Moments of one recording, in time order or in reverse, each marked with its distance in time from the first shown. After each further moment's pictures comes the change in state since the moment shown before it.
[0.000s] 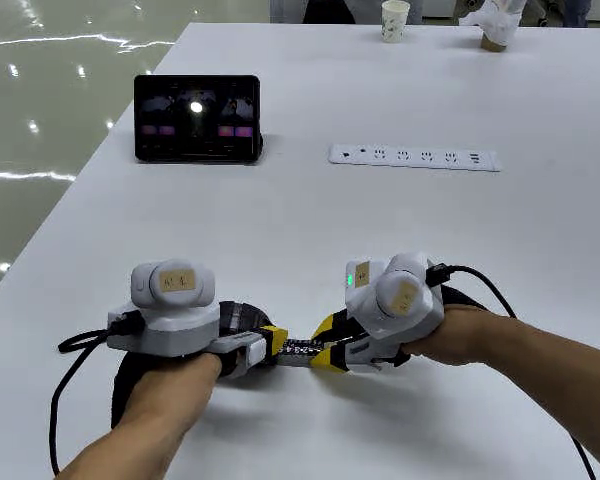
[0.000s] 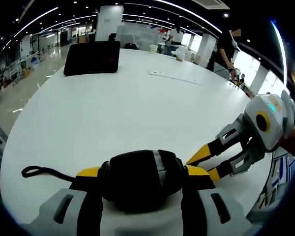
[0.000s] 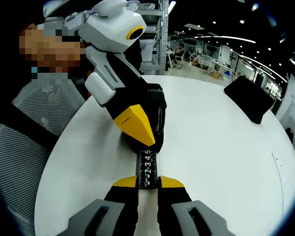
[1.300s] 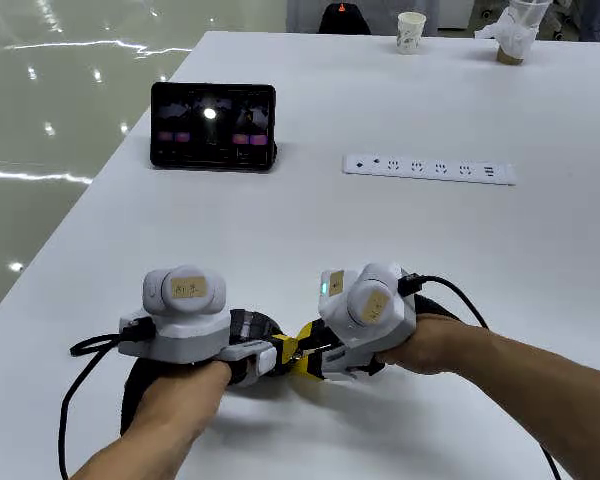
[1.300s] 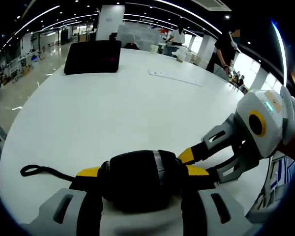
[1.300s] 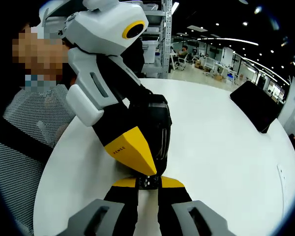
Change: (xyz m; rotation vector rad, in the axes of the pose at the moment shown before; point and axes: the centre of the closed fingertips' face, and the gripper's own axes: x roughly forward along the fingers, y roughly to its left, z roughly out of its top) left arm 0.000 0.001 0.001 -0.016 0.000 -0.010; right arm 0.025 -0.002 0.024 -0.011 -0.011 0.014
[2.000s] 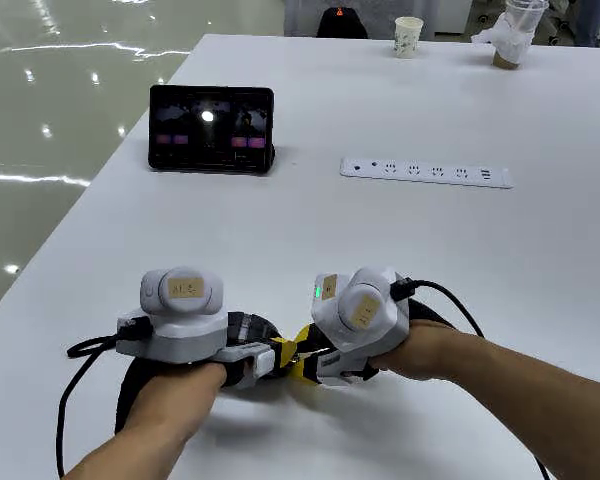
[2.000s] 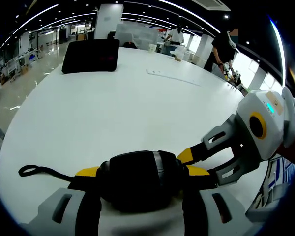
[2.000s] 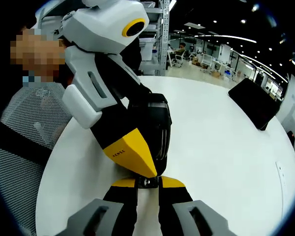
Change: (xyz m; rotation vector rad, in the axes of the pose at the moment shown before) left arm 0.000 -0.002 -0.001 -0.004 0.011 -0.021; right arm 0.000 0.002 -0.001 0.018 0.027 -0.021
